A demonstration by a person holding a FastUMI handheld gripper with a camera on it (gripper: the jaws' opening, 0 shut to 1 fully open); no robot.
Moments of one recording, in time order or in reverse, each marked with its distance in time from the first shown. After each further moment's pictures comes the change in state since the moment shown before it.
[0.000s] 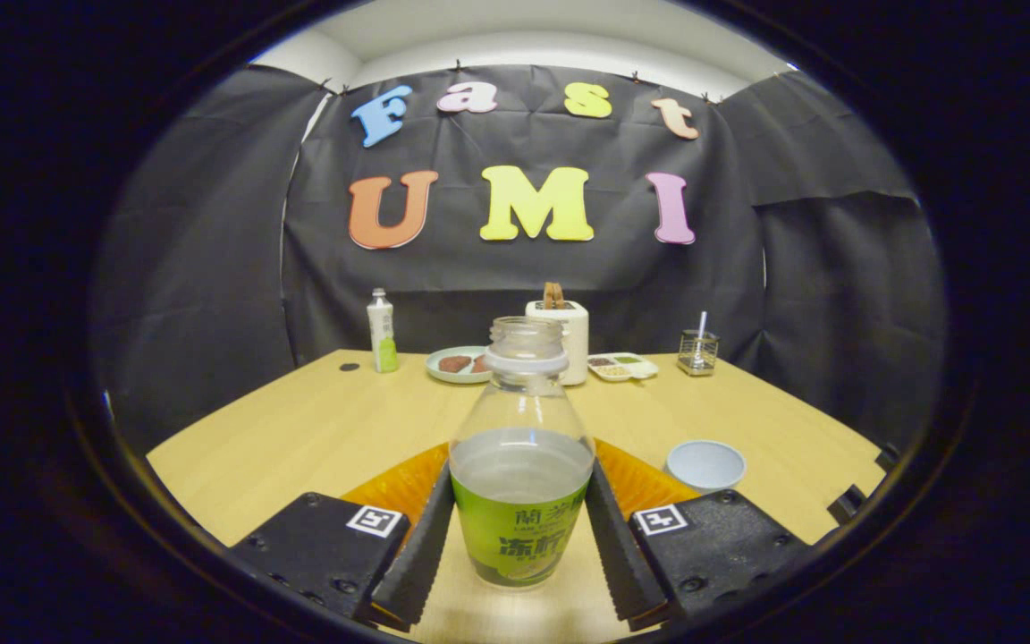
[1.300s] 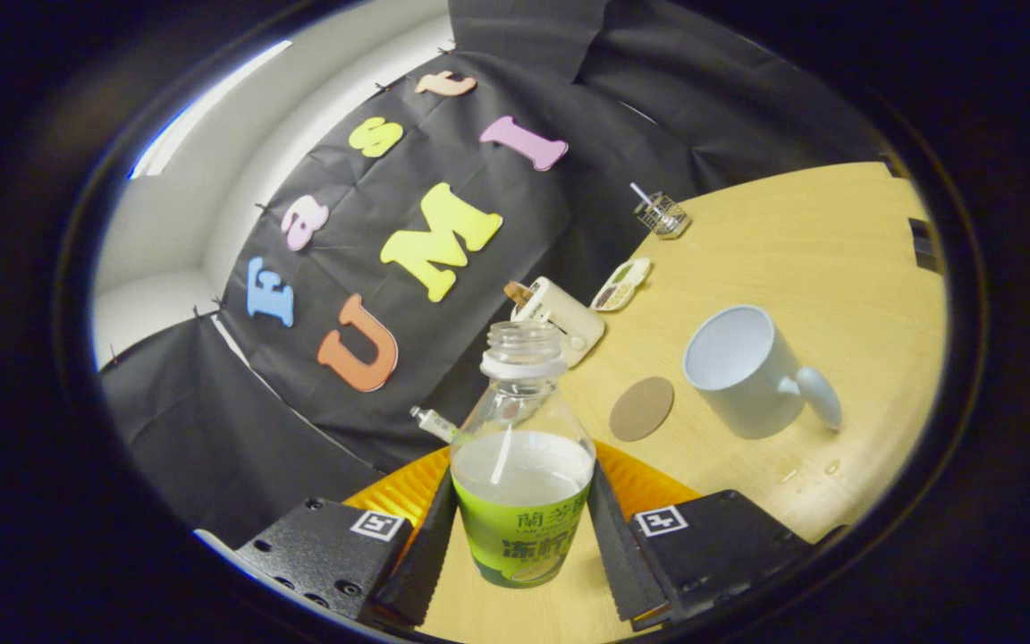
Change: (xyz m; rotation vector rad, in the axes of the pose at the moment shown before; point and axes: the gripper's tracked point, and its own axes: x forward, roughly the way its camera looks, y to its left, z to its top) arm 0.000 -0.009 0.023 0.858 0.024 0.233
